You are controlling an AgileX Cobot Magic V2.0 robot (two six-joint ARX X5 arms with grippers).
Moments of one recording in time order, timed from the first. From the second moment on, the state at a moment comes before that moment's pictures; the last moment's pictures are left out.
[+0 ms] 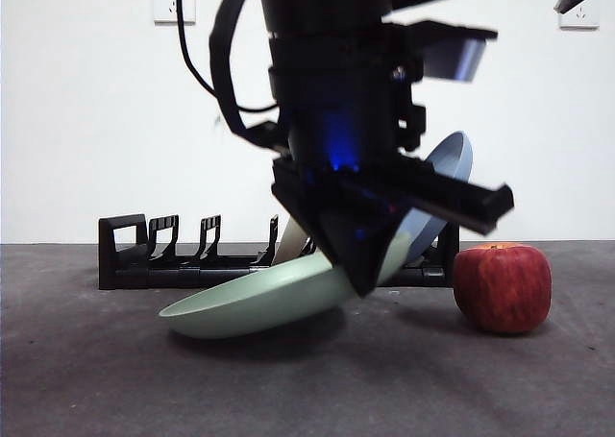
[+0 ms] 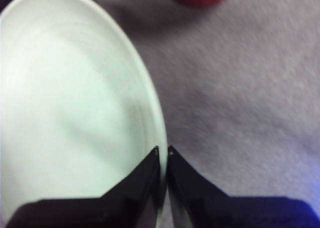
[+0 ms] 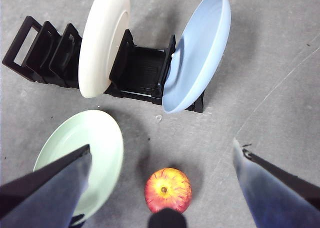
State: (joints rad) left arm -1.12 1.80 1.24 -0.58 -0.41 -0.15; right arm 0.25 1.31 1.51 -0.98 -0.16 0.05
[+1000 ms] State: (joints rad) left arm -1.10 1.85 1.24 -0.60 -0.30 -0.10; right arm 0.25 1.31 1.51 -1.03 -0.16 0.05
